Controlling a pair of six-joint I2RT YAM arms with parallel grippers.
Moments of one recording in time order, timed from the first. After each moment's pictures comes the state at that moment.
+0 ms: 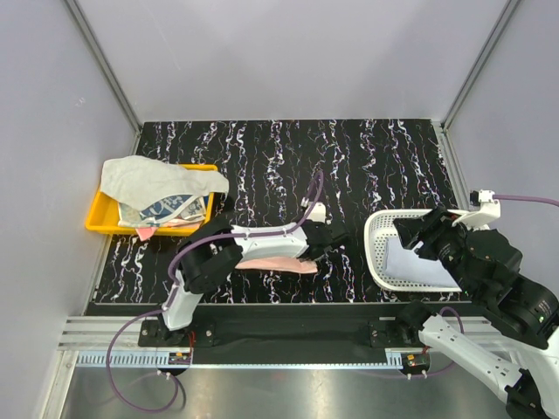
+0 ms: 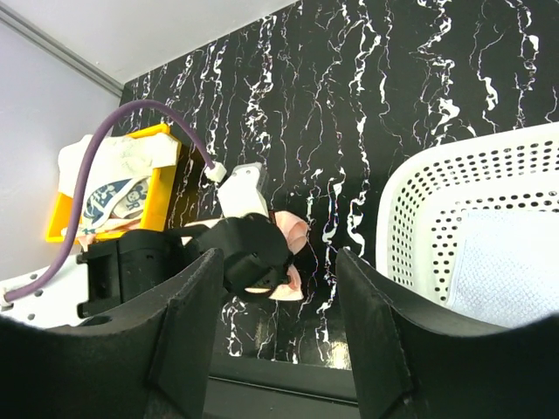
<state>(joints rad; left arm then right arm) -1.13 2.05 1.46 -0.72 -0.55 -1.06 0.70 0.51 1.18 -0.97 0.43 0.69</state>
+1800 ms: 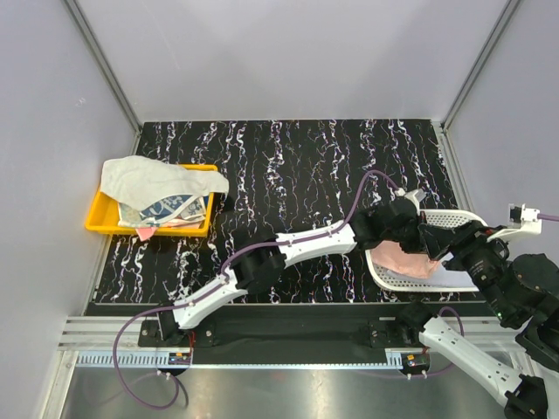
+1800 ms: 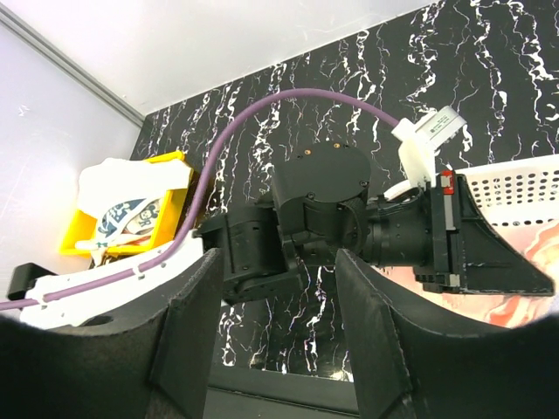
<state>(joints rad) -1.20 2.55 2.30 -0.14 0.28 -1.16 0.70 0.43 1.30 -1.04 0.45 0.61</state>
